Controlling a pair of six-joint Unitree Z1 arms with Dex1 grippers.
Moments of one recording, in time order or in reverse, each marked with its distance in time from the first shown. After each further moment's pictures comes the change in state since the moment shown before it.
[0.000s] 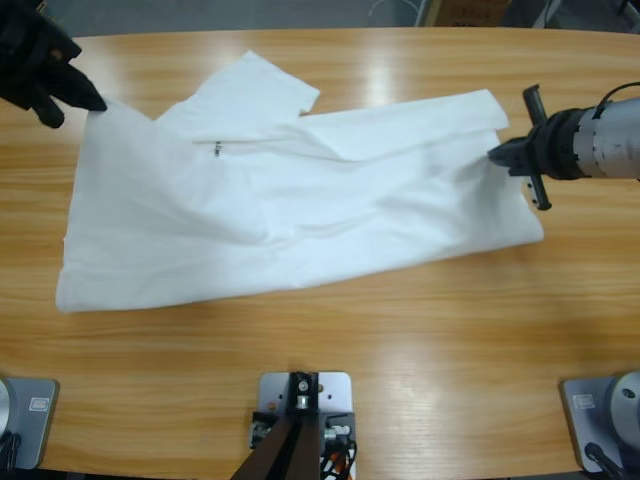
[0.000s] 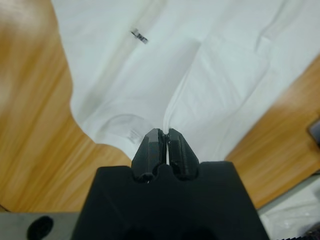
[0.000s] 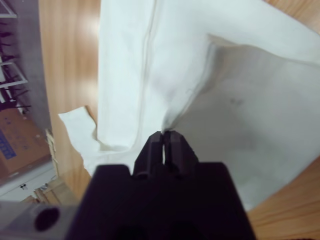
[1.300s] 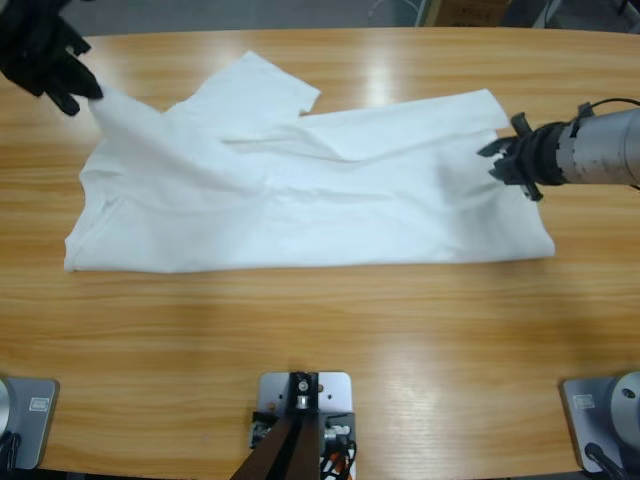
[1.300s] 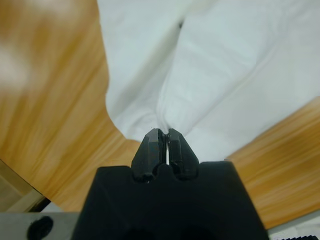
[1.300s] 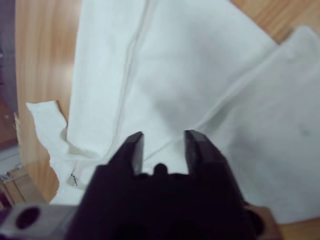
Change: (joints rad) arm 0 0.036 0.071 -0.010 -0.015 0.124 0.029; arm 1 -0.074 0.078 0.079 -0.157 0.045 -0.242
